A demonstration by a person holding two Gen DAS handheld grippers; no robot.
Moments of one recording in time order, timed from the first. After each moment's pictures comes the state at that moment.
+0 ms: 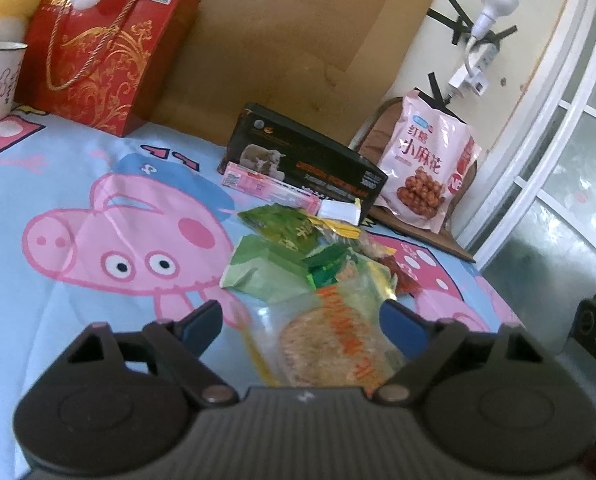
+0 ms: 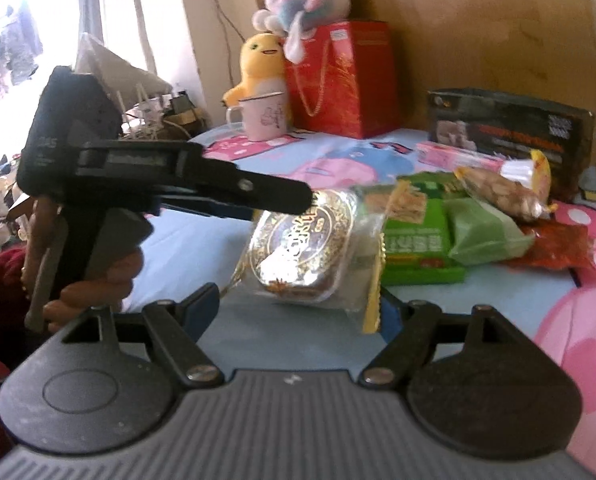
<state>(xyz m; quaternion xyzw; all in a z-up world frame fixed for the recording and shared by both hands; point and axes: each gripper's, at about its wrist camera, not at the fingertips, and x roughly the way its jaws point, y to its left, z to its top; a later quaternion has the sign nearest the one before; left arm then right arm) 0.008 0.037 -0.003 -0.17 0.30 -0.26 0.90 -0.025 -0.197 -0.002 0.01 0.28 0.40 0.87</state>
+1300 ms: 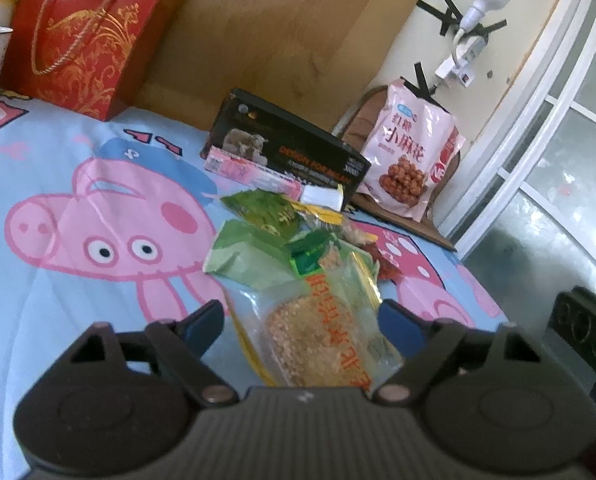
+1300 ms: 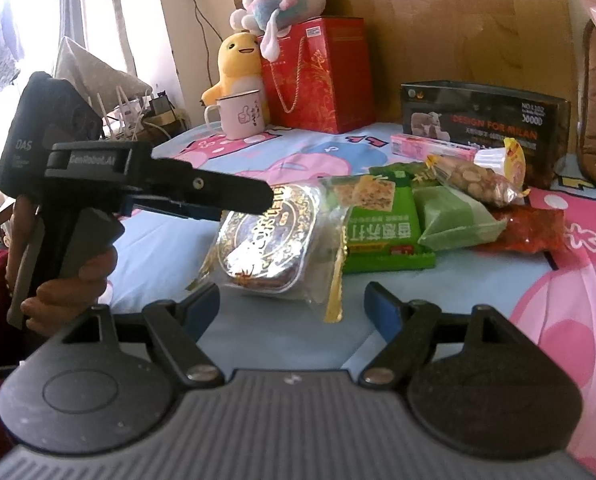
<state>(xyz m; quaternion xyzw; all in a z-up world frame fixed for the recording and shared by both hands) 0.008 0.037 -0.006 -0.18 0.32 -0.29 0.88 -0.020 -0.207 -0.008 0.01 0.29 0.37 0.88</state>
